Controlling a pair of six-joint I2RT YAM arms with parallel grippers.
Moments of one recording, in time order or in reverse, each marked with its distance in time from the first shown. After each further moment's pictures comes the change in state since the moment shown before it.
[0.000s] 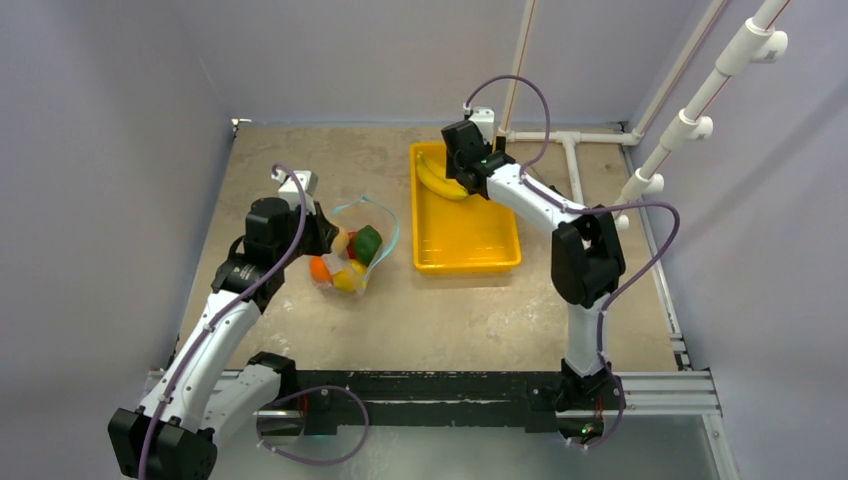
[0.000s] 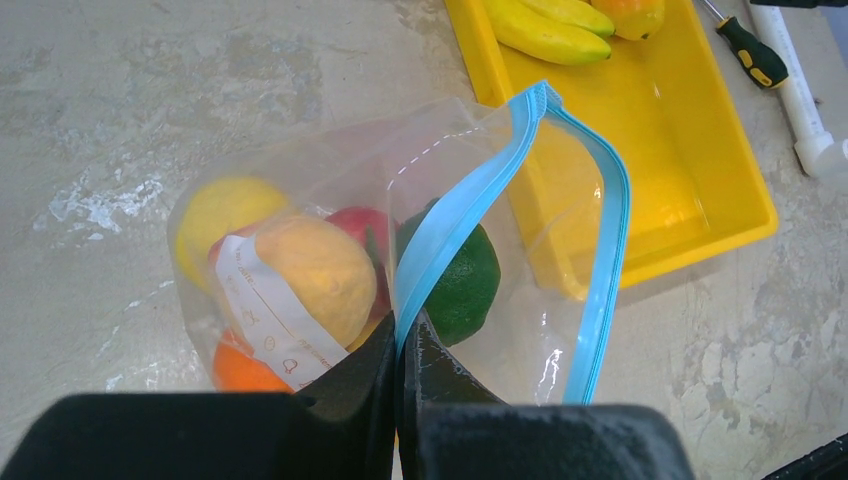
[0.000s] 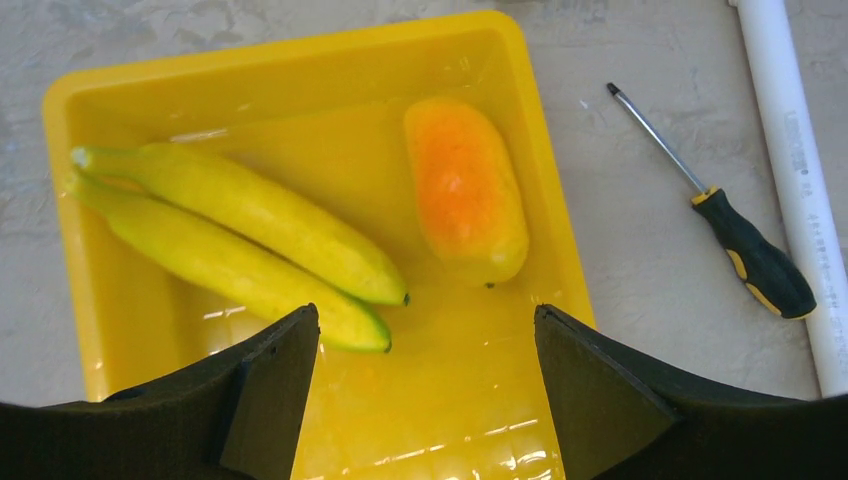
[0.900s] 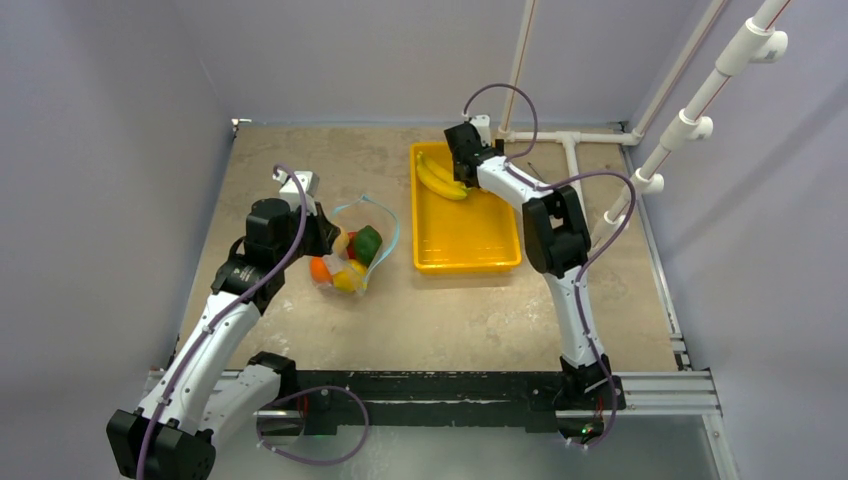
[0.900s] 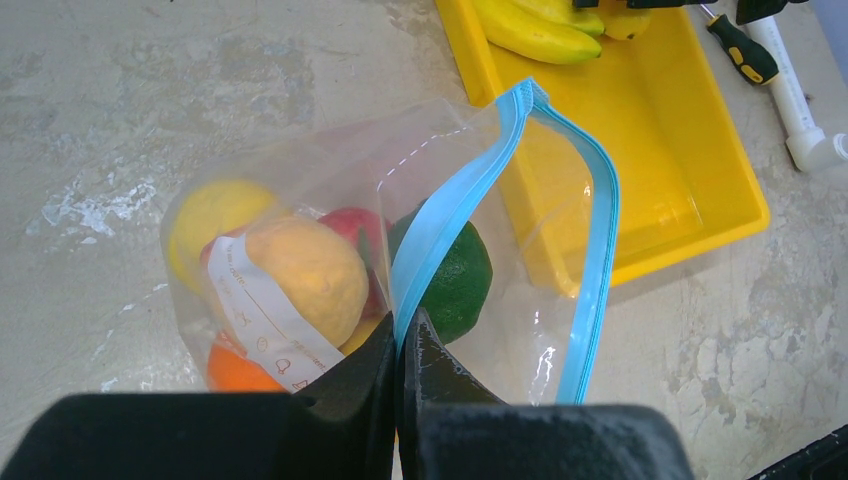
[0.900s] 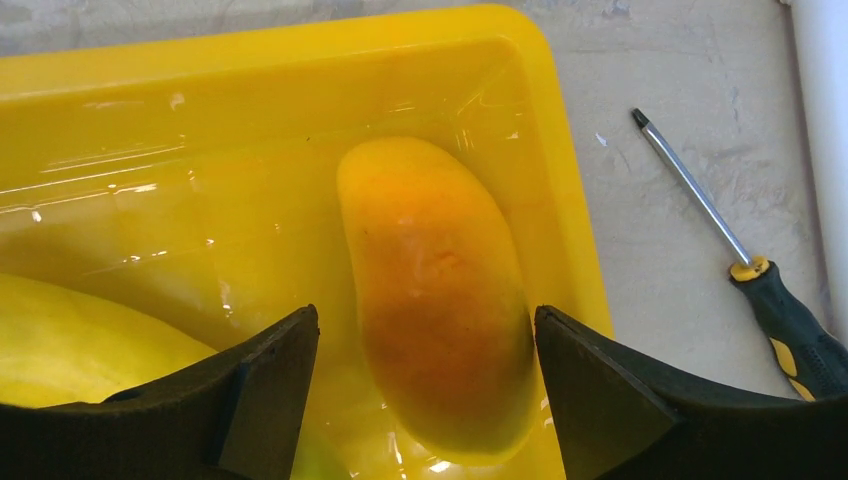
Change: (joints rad) left arm -0.015 -0.010 -0.001 0.000 0.000 0.000; right arm -0.105 0.358 0.262 -0.004 0.018 -0.109
